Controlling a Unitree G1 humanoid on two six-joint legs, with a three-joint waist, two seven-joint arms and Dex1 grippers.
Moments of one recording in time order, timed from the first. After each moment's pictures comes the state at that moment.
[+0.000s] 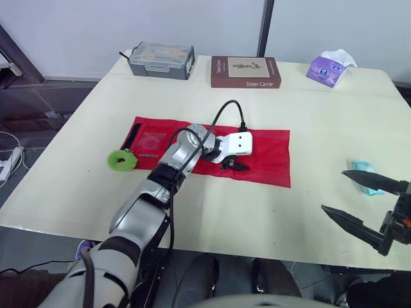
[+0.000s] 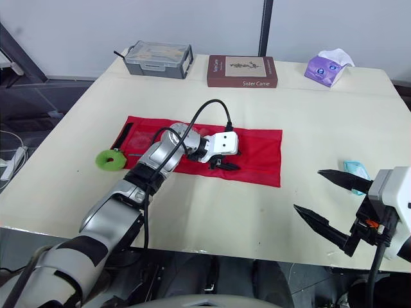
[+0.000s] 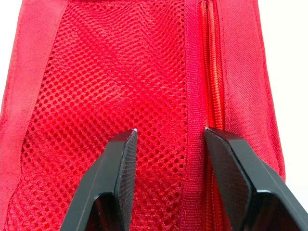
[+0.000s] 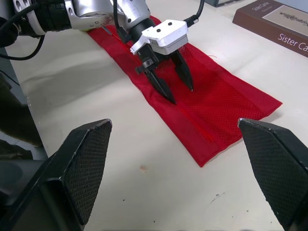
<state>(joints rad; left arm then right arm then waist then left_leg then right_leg) -0.95 0.31 -0.44 0.62 0.19 0.05 -1.20 0.55 -0.88 -0.86 -0.96 1.08 0.65 0.69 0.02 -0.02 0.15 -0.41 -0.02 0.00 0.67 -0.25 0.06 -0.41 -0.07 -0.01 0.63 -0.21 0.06</state>
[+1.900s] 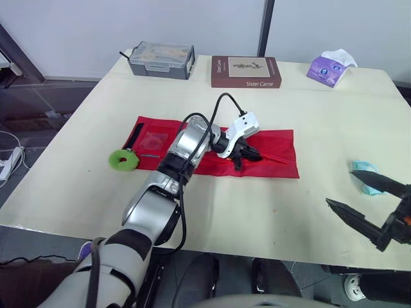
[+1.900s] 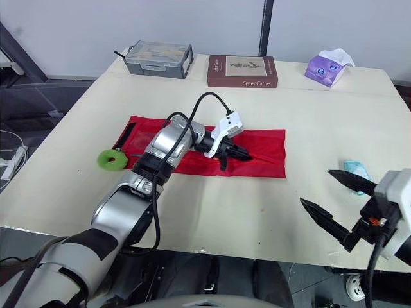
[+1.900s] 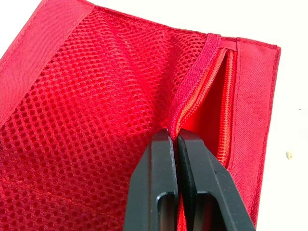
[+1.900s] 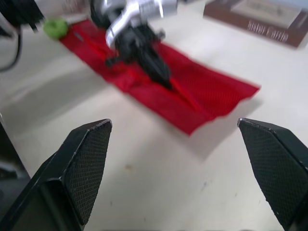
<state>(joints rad) -1.04 0.21 -0.33 0.58 0.00 0.62 -1.23 0.58 -0.81 -0.90 -0.95 1.11 0.64 0.60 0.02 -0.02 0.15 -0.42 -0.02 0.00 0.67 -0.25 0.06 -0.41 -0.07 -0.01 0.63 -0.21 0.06</state>
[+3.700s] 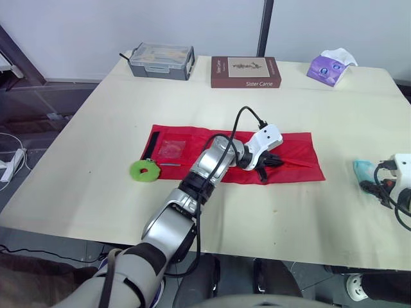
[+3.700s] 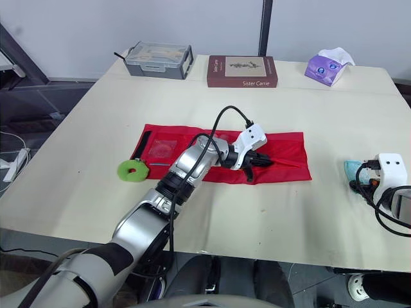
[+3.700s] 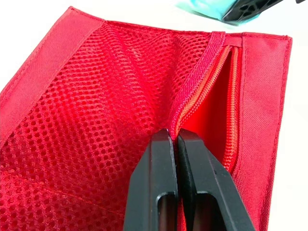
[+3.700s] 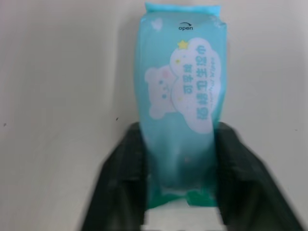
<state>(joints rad) -0.92 0.04 -0.36 0.51 -0.01 0.53 -0.95 -0.06 -0.84 -0.40 -0.18 0.60 1.12 0.30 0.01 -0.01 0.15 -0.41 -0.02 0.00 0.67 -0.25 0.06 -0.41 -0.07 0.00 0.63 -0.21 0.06</state>
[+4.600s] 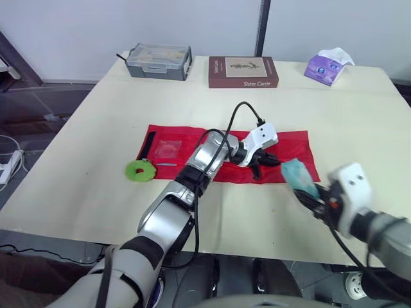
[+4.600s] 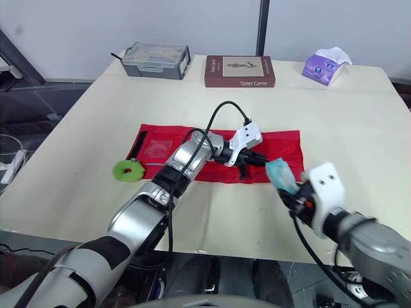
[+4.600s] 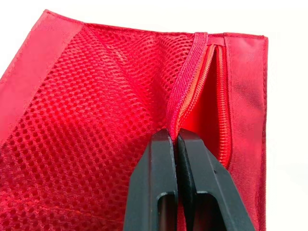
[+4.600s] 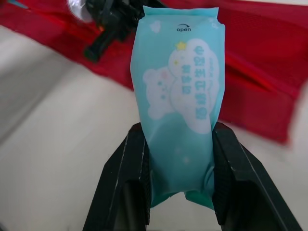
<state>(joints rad) -0.97 0.10 -0.38 0.61 -0.01 0.40 -1.11 -0.06 -0.57 -0.20 -0.90 1.08 1.28 -0.21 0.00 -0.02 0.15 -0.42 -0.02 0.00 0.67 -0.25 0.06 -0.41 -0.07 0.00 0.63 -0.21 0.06</state>
